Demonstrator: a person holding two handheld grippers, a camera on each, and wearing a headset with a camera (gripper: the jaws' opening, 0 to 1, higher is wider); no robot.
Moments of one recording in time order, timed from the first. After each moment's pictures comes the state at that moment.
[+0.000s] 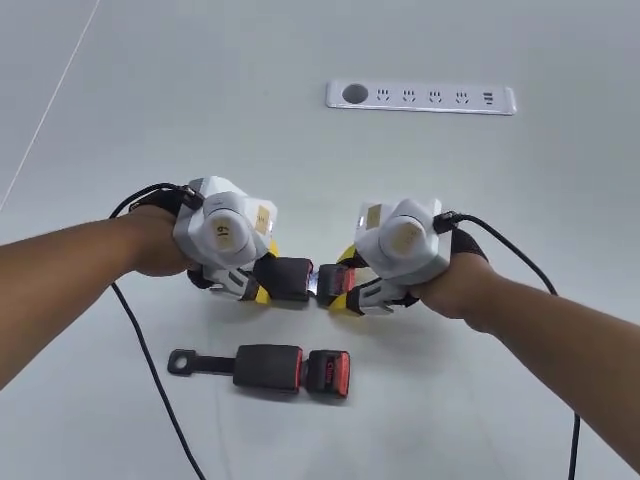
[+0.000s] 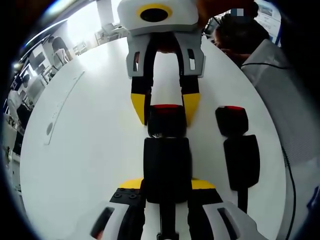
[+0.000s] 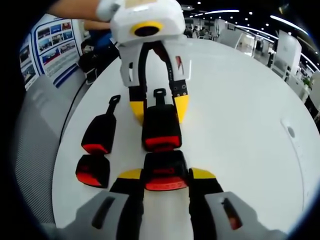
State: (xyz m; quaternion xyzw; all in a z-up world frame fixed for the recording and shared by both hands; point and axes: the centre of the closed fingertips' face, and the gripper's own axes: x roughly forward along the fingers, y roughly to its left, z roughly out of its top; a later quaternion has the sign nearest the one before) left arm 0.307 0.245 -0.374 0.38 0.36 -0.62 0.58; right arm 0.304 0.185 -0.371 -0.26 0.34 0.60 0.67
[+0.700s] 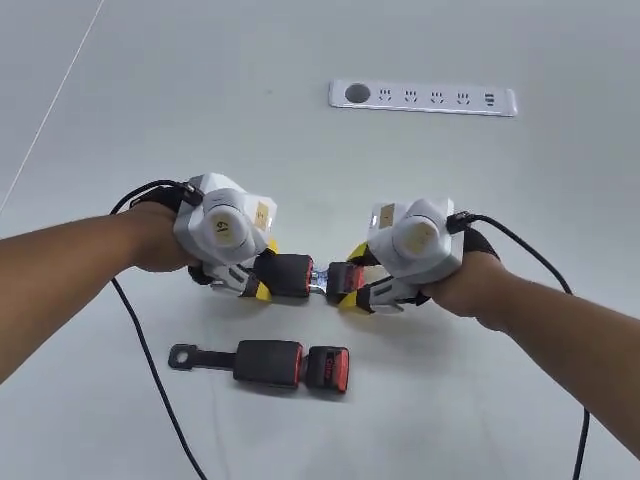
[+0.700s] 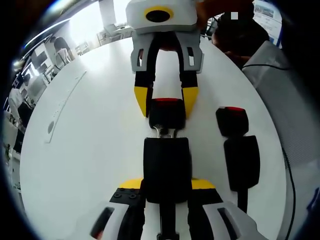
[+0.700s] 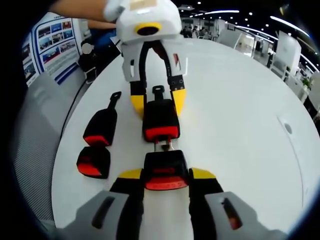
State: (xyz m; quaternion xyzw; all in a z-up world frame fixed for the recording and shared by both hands) left arm 0.308 0.247 -0.373 0.38 0.36 -0.62 0.59; right arm 0.304 0.169 -0.371 -0.26 0.34 0.60 0.68
